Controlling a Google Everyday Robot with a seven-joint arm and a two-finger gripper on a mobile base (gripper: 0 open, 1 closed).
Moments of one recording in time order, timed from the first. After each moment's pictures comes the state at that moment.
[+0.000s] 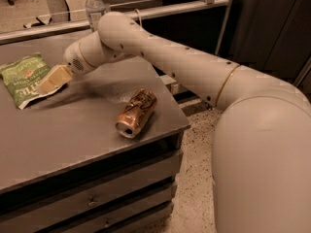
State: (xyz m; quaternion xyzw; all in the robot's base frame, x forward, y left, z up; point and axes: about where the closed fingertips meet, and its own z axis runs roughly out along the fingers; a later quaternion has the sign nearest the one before) arm 0.646 0.287 0.861 -0.56 0.65 0.34 0.39
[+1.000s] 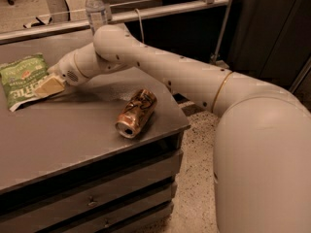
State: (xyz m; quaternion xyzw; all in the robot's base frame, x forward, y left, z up) arm 0.622 0.311 0.840 -0.57 0.63 0.37 0.38
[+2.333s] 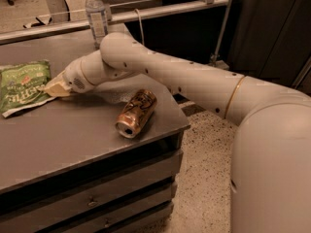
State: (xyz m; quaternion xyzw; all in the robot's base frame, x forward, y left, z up) arm 0.607 0.288 0.825 -0.56 0.64 0.36 0.38
